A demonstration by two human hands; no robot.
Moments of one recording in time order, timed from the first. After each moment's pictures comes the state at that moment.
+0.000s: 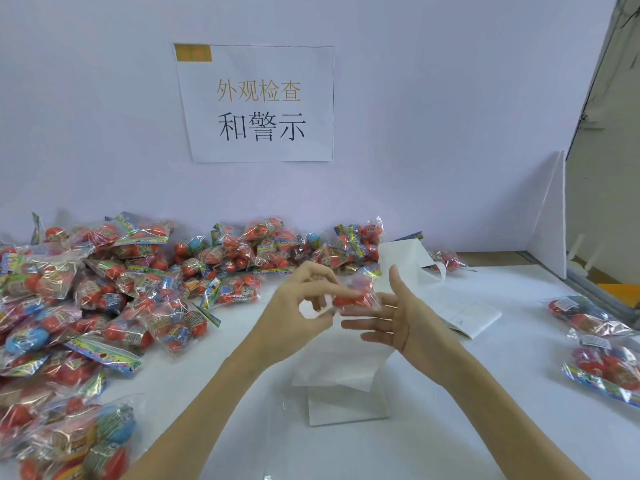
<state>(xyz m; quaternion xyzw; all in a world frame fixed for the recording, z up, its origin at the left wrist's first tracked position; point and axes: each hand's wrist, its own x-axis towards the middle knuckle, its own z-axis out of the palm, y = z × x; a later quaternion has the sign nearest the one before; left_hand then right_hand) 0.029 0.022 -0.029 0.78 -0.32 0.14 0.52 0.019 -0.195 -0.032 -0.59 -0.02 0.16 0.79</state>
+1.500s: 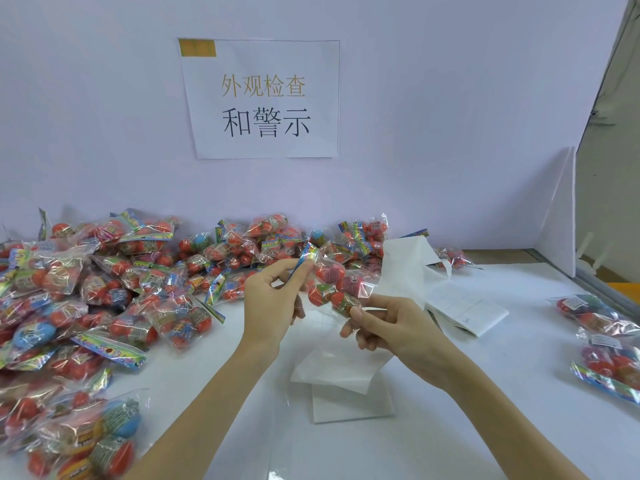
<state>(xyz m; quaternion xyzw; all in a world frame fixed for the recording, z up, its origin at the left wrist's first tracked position) 0.039 0.022 -0.033 0.67 -0.02 0.20 0.72 0.011 -0.185 -0.040 -0.69 -0.16 0.11 0.70</state>
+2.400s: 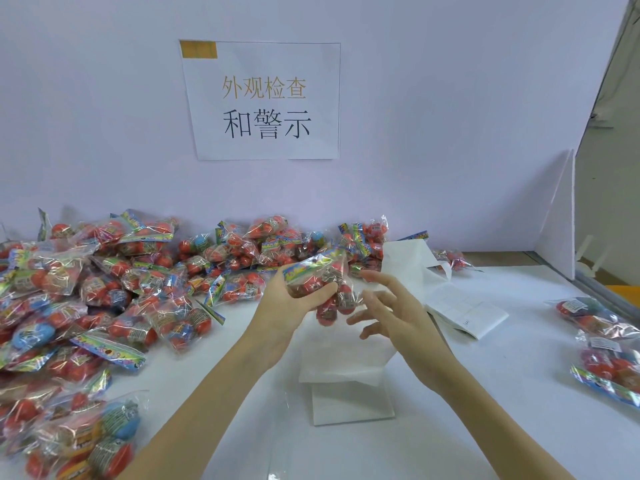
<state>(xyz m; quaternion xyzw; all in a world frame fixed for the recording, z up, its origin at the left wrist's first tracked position) 0.038 0.019 -0.034 0.65 -0.05 0.02 0.75 0.008 -0.179 -0.040 -0.70 -0.12 -0.03 0.70</state>
